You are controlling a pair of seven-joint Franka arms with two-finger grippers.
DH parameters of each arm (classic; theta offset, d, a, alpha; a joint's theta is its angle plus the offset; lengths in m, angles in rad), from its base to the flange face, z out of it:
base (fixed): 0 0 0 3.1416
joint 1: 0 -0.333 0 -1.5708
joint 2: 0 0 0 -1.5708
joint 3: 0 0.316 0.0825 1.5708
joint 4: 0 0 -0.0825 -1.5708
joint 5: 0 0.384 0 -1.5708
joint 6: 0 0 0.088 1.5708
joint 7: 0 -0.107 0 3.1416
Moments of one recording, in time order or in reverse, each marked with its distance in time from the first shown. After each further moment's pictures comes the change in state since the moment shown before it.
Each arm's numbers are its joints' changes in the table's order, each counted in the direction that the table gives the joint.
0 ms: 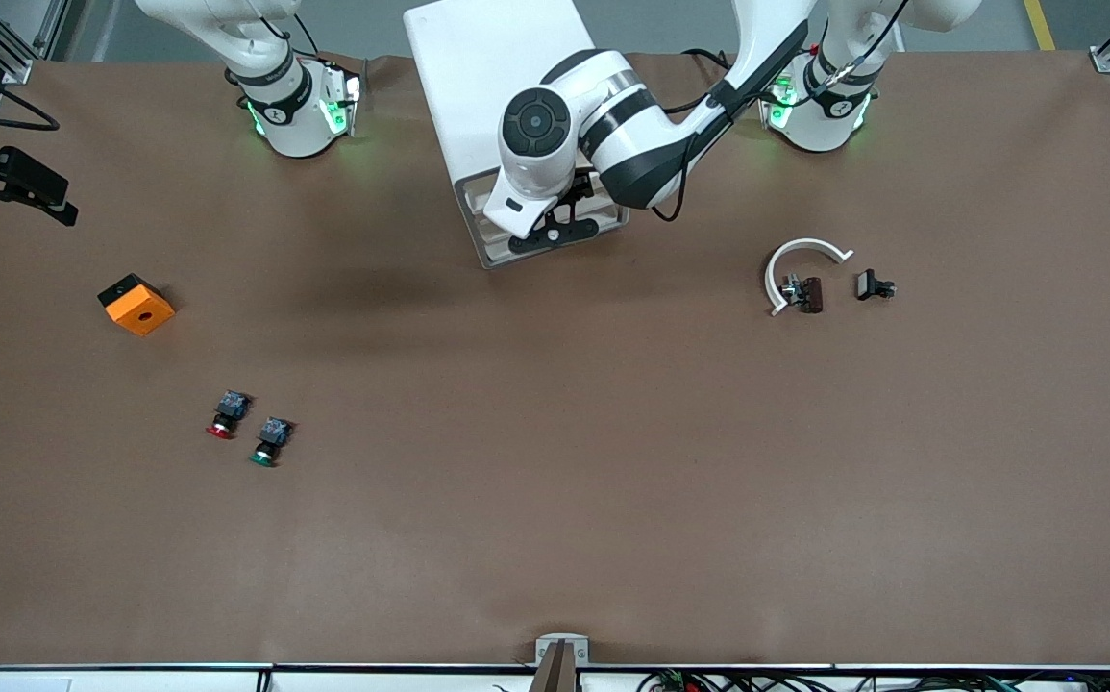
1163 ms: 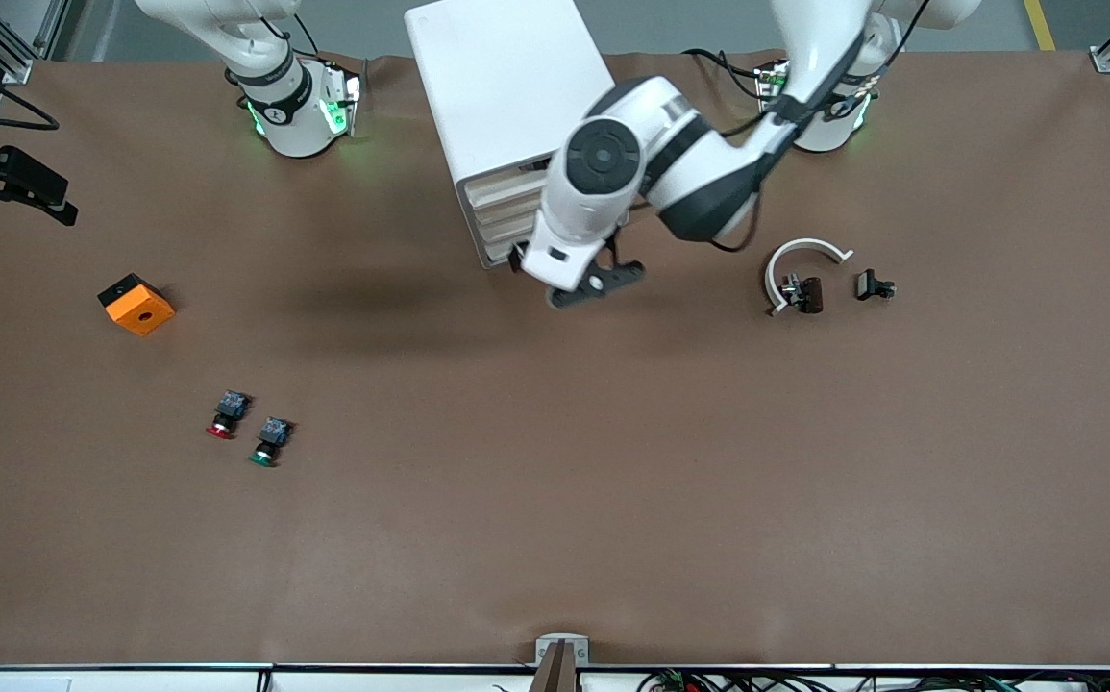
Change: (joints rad) left arm -0.100 0.015 0.098 0.123 0.031 -0.014 0.000; right arm 0.000 0.000 0.001 0.002 0.000 0.000 0.000
